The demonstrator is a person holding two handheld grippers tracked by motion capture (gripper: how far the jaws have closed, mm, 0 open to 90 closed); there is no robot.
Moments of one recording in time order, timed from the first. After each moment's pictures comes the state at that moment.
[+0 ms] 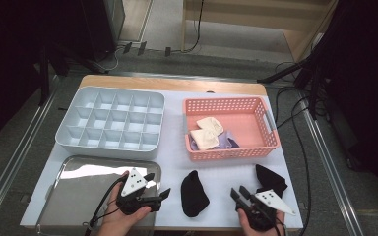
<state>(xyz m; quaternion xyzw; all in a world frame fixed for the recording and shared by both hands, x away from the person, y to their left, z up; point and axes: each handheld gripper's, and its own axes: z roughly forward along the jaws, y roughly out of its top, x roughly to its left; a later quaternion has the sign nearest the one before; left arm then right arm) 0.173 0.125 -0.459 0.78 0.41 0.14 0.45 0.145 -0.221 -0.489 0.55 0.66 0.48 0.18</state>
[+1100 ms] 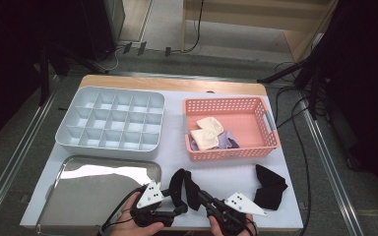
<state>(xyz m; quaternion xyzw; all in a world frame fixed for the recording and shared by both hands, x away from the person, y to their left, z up) 0.156 0.092 -0.467 0.82 0.34 0.09 0.45 0.138 -0.162 -0.478 0.46 0.68 0.56 0.10</state>
